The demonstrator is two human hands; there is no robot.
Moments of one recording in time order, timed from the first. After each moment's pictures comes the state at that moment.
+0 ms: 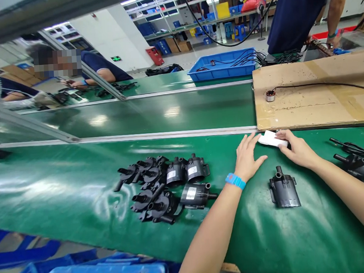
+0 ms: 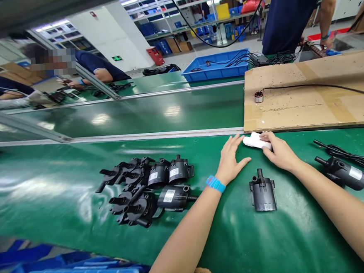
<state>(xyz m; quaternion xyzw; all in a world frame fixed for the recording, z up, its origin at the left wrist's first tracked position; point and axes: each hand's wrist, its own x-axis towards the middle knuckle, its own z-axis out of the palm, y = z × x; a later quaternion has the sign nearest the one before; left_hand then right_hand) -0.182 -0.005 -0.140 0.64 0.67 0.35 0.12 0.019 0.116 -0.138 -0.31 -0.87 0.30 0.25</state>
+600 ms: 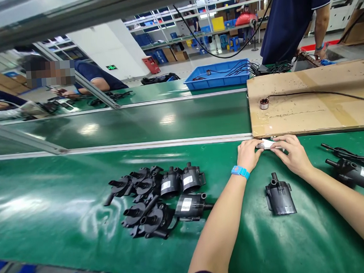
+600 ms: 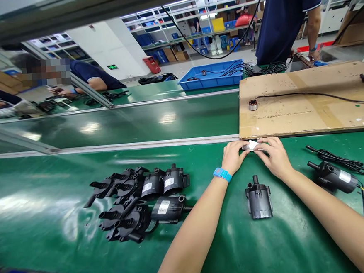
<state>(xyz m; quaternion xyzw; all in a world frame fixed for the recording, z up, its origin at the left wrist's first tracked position) -0.179 0.051 -0.143 0.64 0.68 0.34 0.10 0.011 0.106 -0.126 -0.31 -0.81 0.27 0.41</state>
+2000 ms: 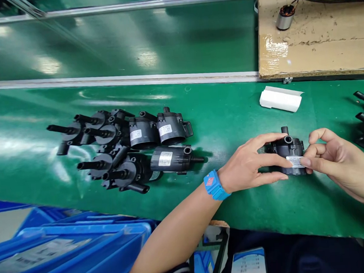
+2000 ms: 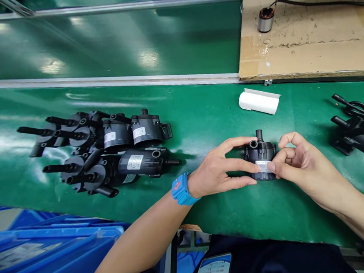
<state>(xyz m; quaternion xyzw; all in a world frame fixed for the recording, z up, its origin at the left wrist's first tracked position) -0.154 -0.086 -0.128 0.76 0.41 0.45 0.22 0.078 -0.003 -0.079 -0.43 -0.53 0.71 0.14</state>
